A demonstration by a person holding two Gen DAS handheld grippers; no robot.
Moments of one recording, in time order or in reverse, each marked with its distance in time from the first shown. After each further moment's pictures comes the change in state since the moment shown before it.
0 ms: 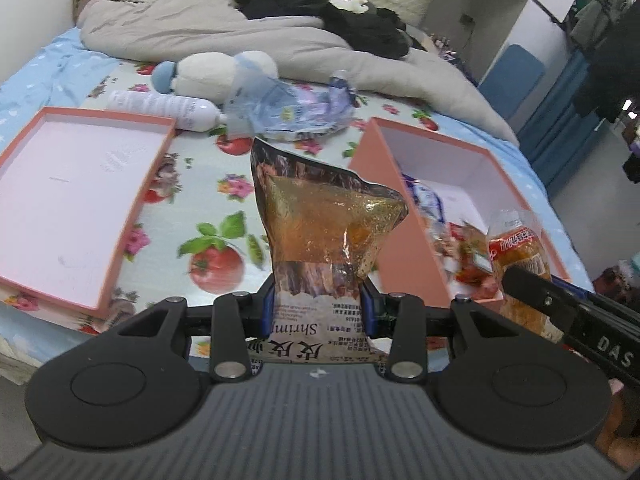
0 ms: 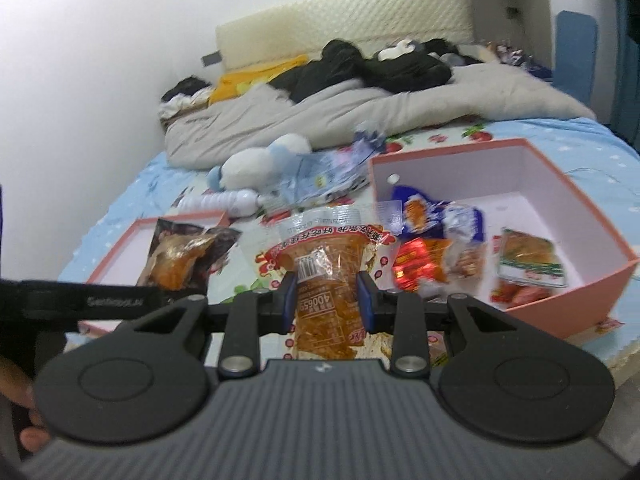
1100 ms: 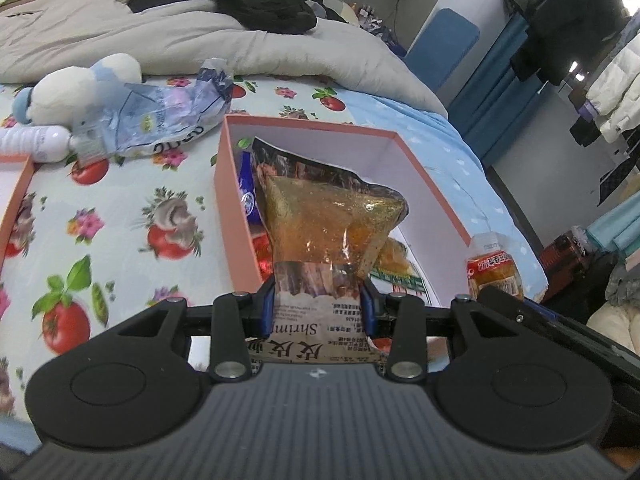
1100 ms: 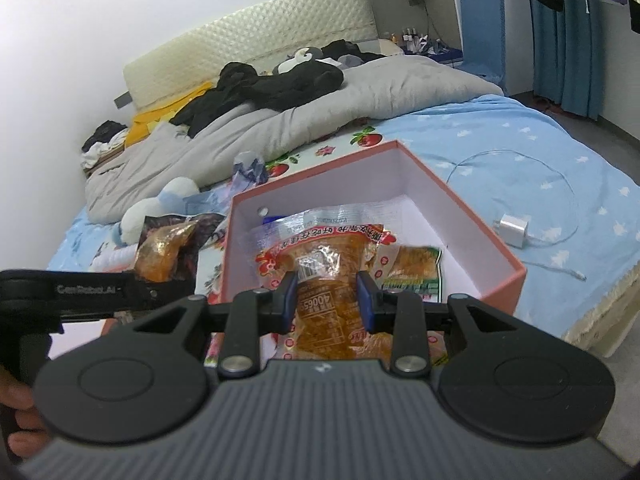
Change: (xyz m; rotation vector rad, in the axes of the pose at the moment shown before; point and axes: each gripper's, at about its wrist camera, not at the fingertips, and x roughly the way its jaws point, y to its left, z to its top) left arm 0.097 -0.134 0.062 0.109 0.083 -0.170; right arm 0.012 -0.128 0.029 0.193 -0.020 -0.152
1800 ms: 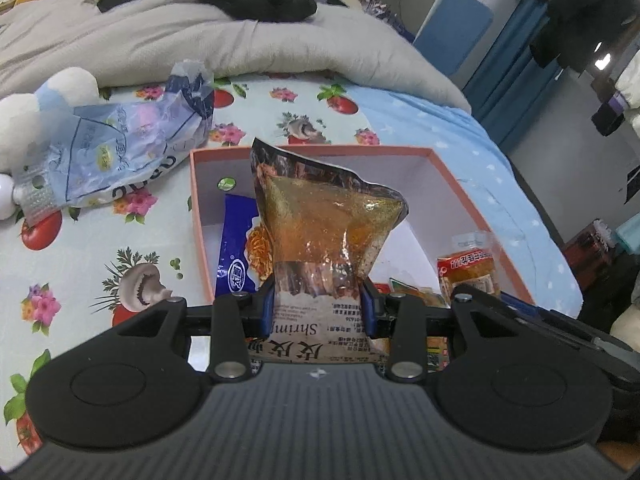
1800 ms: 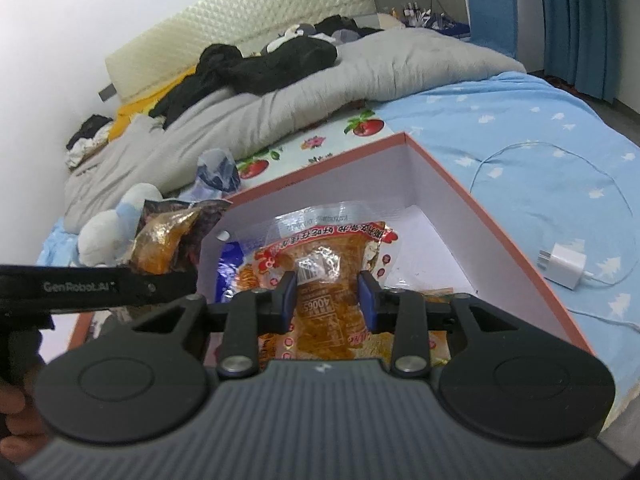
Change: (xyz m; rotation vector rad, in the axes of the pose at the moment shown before) left arm 0.131 0.008 0.081 0.042 0.043 0.032; right arm 0.134 -0.029 0.038 0.011 0.074 0.007
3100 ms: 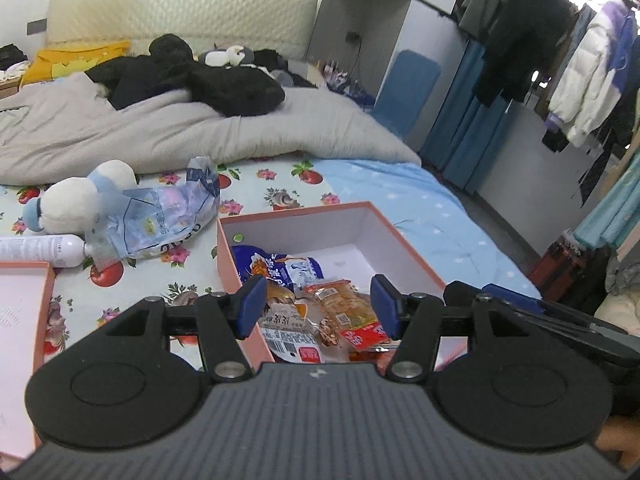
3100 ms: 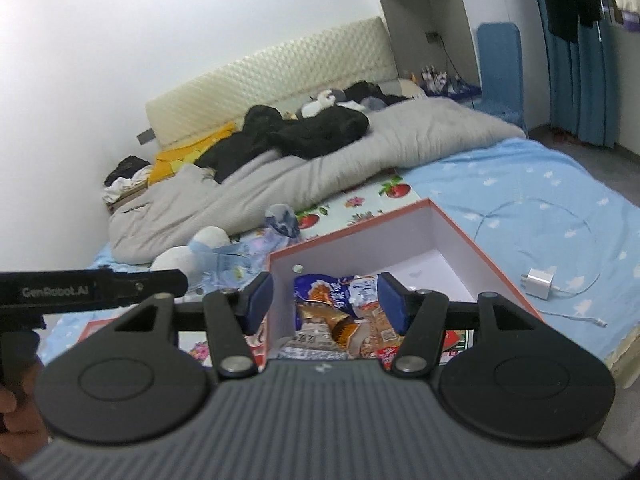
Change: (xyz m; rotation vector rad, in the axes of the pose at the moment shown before) left arm -0.223 -0.021 -0.064 0.115 -0.231 -0.041; right arm -0.171 0.064 -0.020 -0.038 -0.204 0.066
